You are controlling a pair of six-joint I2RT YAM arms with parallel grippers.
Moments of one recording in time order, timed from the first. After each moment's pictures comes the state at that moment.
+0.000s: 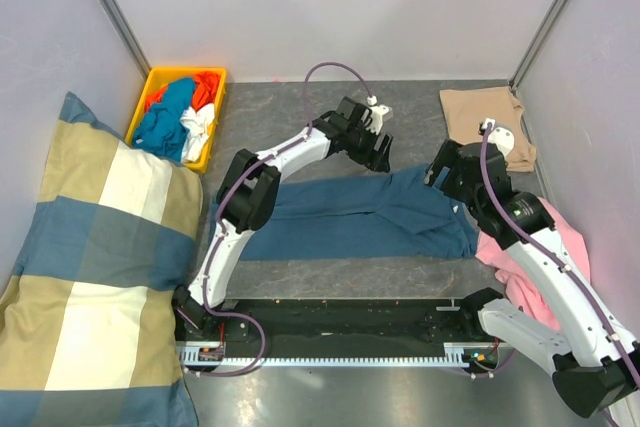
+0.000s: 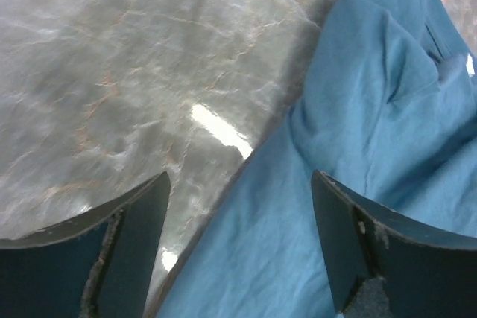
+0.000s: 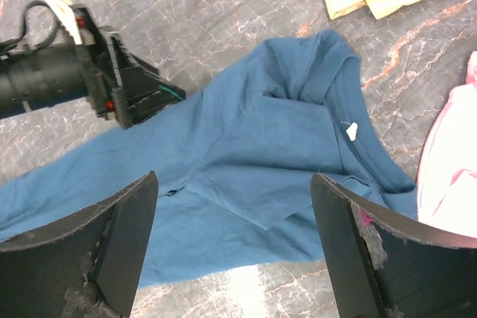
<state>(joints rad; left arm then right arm) -0.66 2.37 1.94 -0.37 0.42 -0.10 0.40 0.91 1.01 -0.72 0.38 0.64</state>
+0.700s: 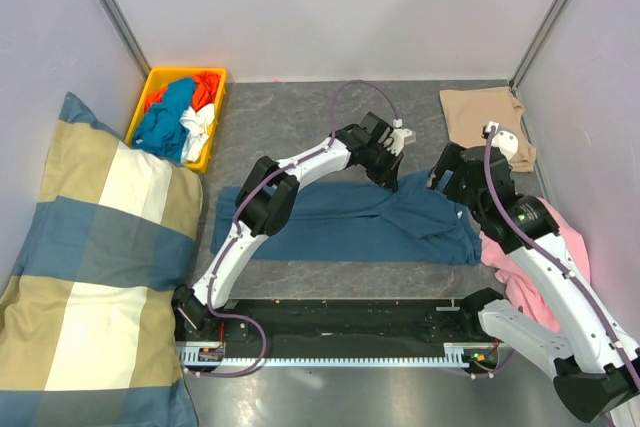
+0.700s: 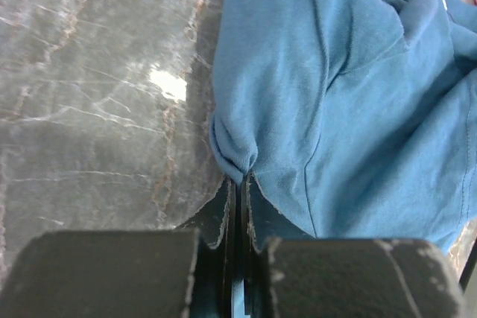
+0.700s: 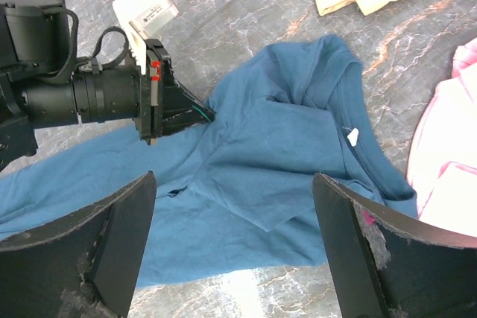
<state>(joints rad) -0.76 2.50 2.08 -0.49 0.55 -0.03 0.40 0.88 1.01 -0.76 0.39 0.64</state>
